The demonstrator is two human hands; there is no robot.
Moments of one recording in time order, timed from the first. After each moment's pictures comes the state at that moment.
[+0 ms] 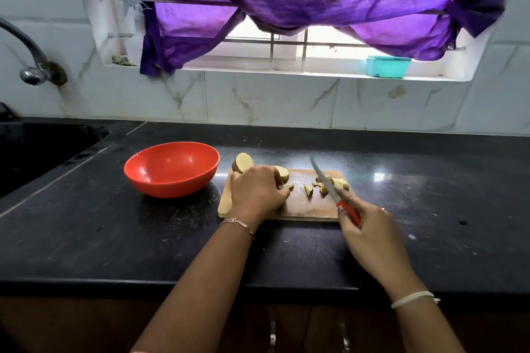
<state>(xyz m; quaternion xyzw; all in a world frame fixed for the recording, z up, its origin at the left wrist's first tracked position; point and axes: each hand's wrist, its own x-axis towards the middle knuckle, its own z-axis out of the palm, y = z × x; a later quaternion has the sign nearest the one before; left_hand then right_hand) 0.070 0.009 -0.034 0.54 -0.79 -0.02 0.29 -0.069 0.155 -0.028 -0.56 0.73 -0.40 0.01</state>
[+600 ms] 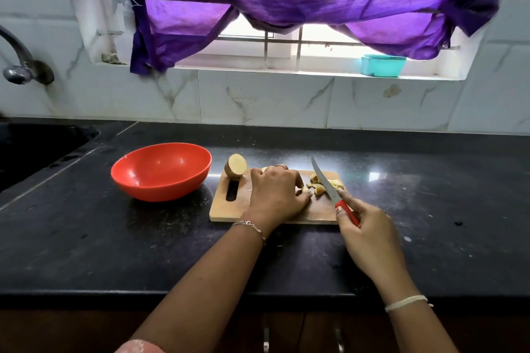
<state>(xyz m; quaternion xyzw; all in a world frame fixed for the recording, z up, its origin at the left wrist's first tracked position) 0.037 0.020 -0.029 0.46 -0.85 -0.01 0.26 -0.075 0.148 -0.036 -0.51 0.74 -0.43 0.07</state>
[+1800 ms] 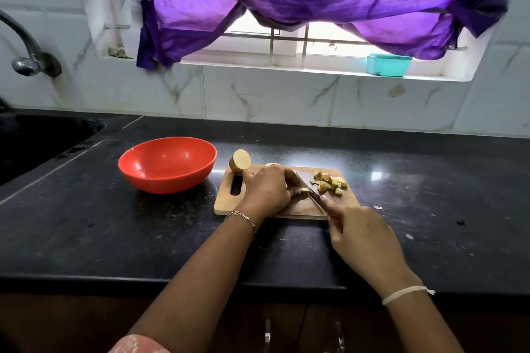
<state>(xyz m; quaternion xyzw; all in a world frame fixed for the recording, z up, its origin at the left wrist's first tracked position) 0.054 0.015 -0.026 0.50 -0.82 -0.13 0.24 -0.061 0.152 -0.025 -0.60 0.78 -0.18 -0.06</state>
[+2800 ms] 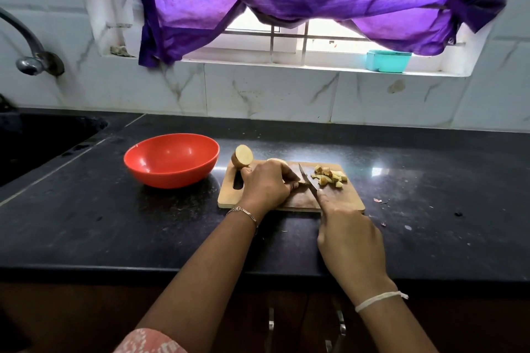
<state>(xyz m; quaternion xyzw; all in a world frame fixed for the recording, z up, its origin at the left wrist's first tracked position) 0.058 0.015 -0.032 0.50 -0.79 -0.15 0.30 -0.032 0.158 -0.041 -0.58 0.78 -0.21 -0.13</state>
